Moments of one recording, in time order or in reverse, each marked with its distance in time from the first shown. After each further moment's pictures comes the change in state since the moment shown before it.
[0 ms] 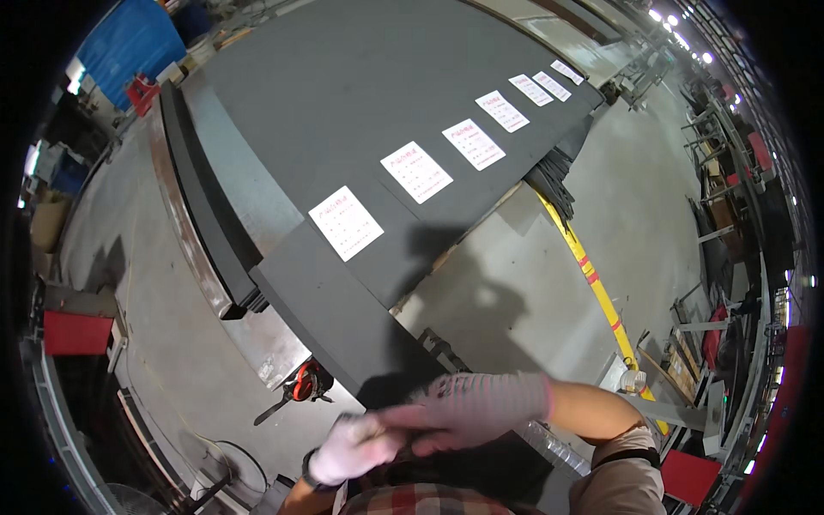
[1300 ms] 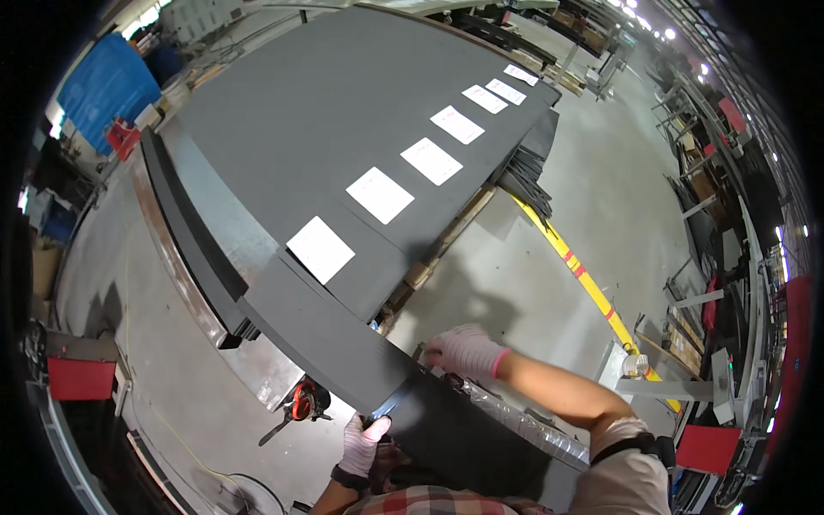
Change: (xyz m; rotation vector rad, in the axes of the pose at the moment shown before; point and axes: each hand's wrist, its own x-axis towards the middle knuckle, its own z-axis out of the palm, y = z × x) left_hand -0.019 -0.131 0.011 -0.369 0.415 -0.359; right_hand -0.013 0.151 0.034 -0.422 0.410 0.455
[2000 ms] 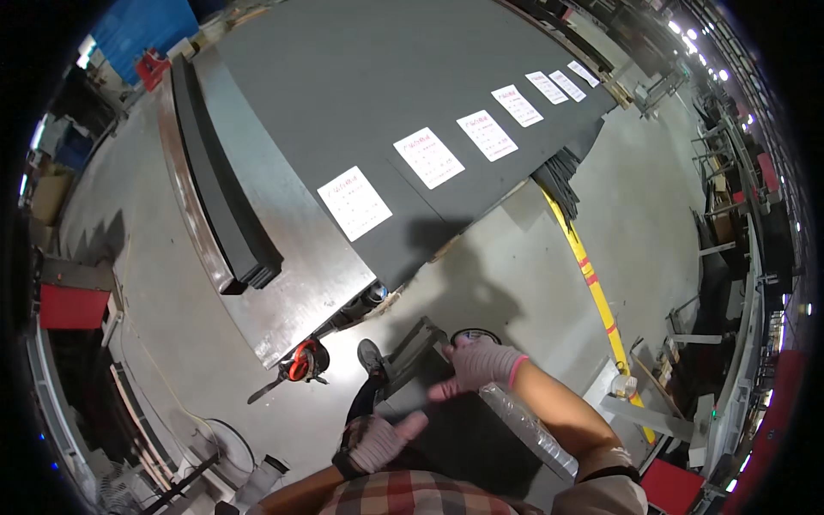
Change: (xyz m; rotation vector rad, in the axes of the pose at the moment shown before) left_hand -0.027 0.009 0.033 0.506 -0.051 0.035; right_hand -0.001 -0.060 -0.017 -0.293 -0.849 0.224
